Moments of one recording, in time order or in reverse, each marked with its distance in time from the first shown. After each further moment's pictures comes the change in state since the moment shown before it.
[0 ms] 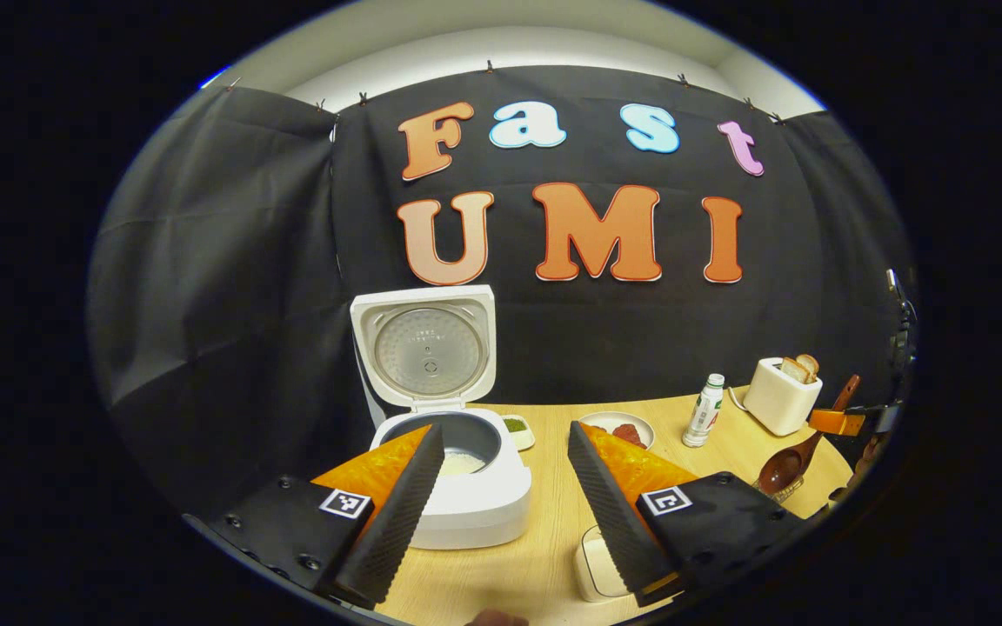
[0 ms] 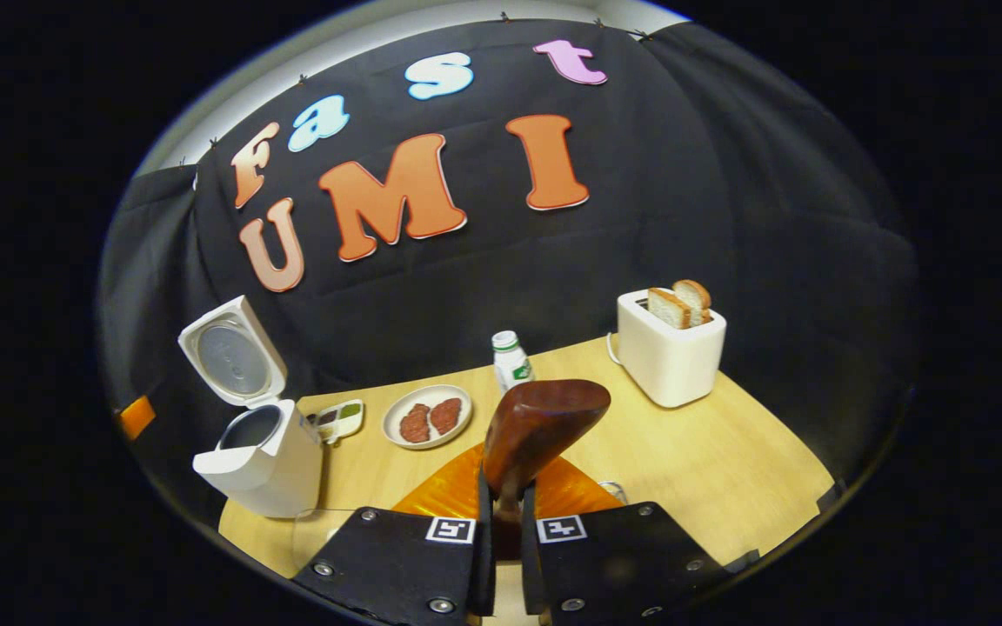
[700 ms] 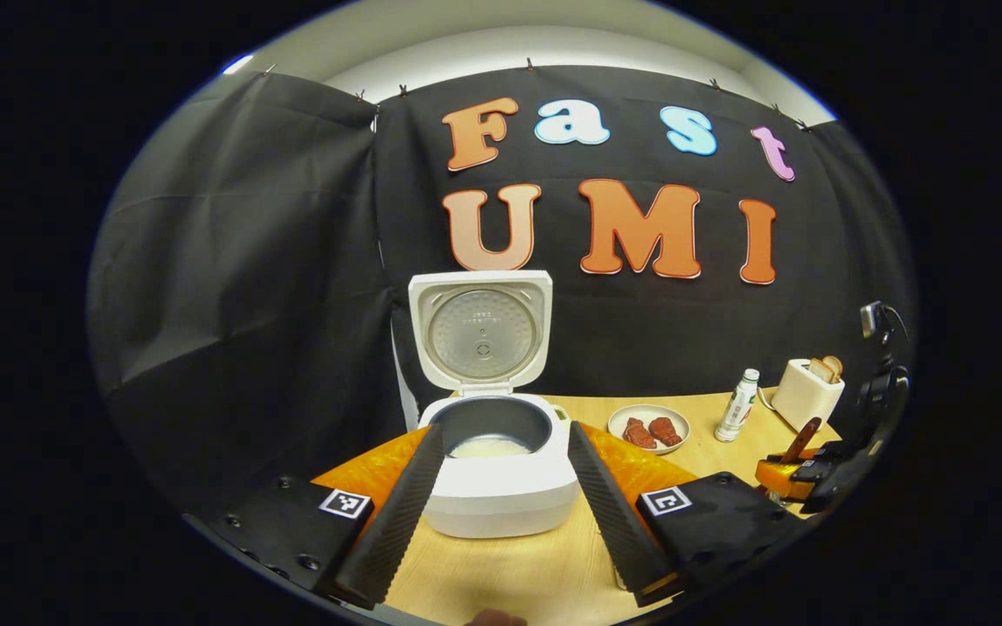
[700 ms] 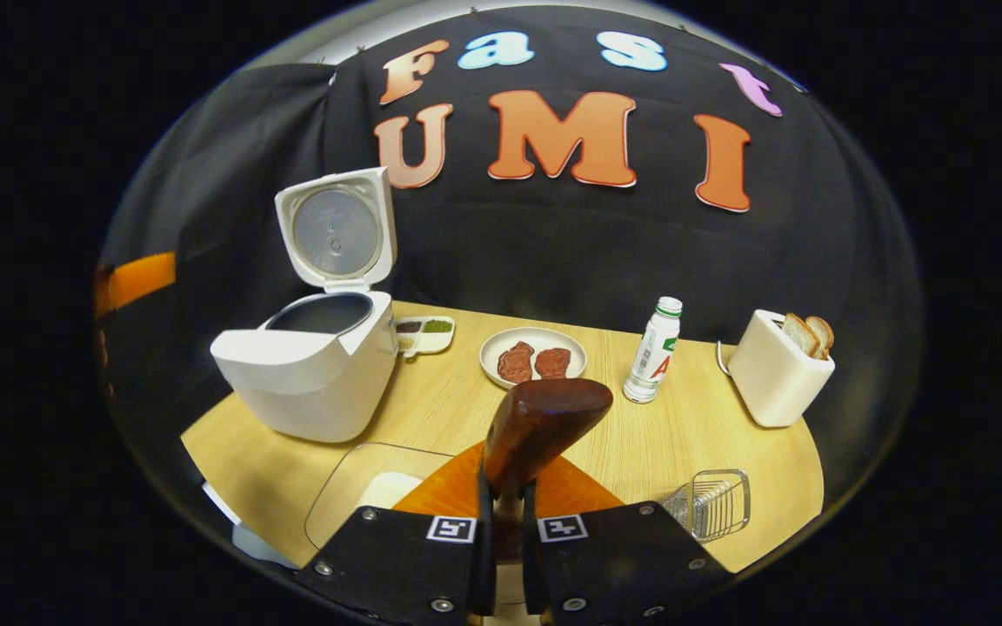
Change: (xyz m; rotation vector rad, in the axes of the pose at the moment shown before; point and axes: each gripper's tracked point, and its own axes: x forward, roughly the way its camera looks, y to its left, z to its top) left arm -0.022 0.064 -0.028 -0.034 0.022 0.113; right arm 0.021 0.114 -0.099 -0.429 0.117 0.162
